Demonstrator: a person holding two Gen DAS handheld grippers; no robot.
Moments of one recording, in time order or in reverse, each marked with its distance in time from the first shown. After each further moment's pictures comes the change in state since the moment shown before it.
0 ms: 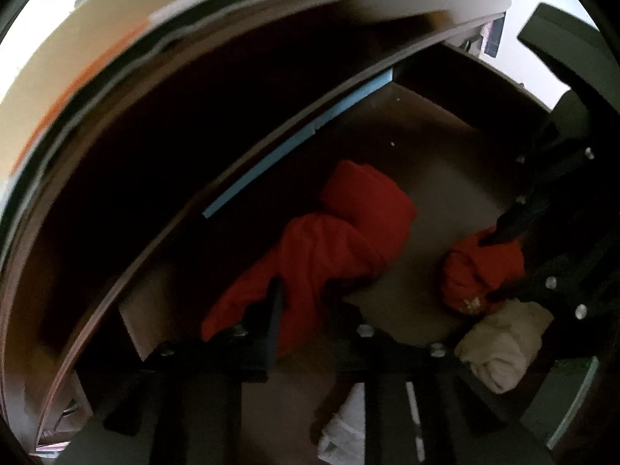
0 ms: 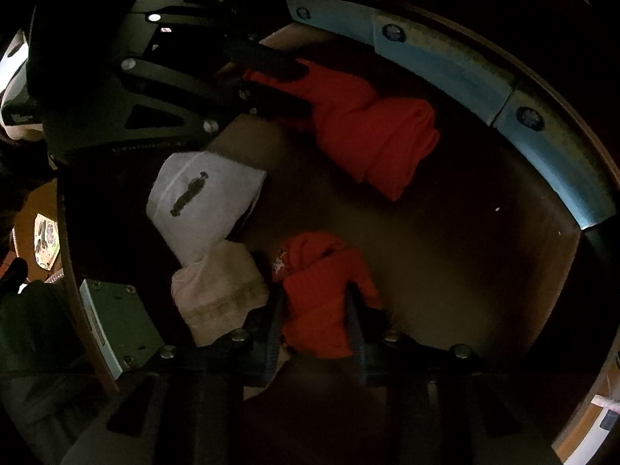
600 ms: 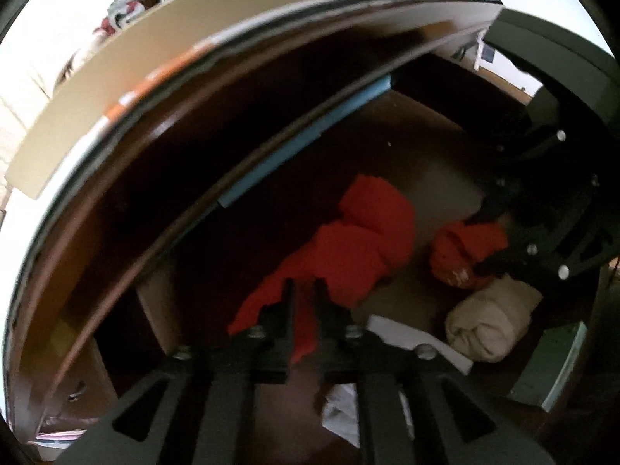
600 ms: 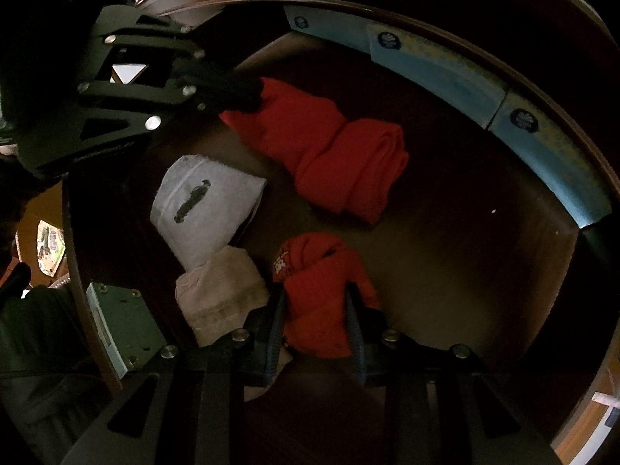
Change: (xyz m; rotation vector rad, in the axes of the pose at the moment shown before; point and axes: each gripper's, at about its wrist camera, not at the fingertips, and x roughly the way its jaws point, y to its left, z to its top) left arm -0.032 0.005 -0.018 0.007 -0.034 0.028; right arm -0.010 -0.013 -0.027 0.016 -0.031 0.017
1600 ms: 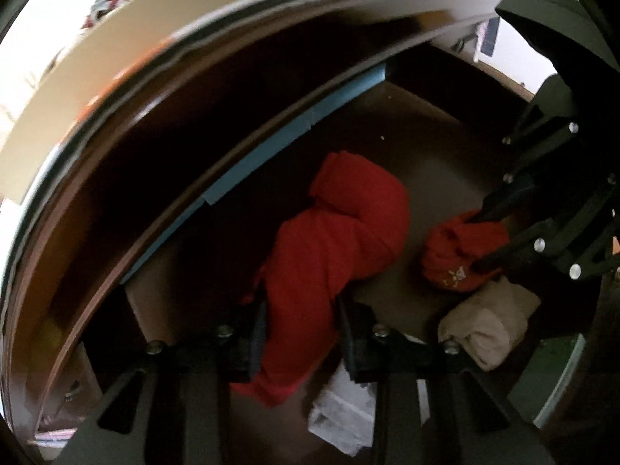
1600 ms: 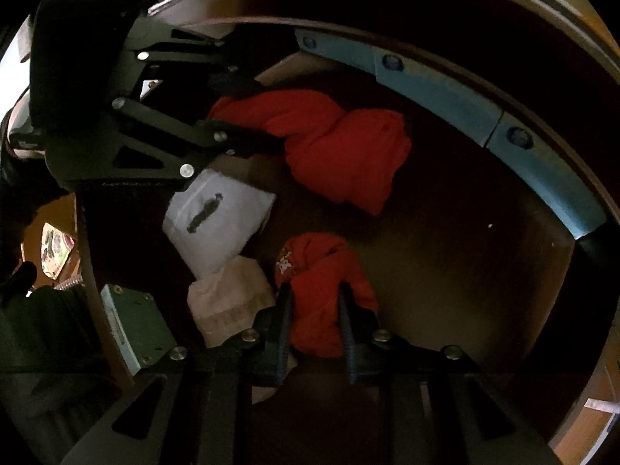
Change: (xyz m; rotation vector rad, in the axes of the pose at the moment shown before) left arm -0.001 -0.001 -0.008 -0.027 0.030 -0.013; right arm -0.004 0.007 0.014 -0.022 -0.073 0.007
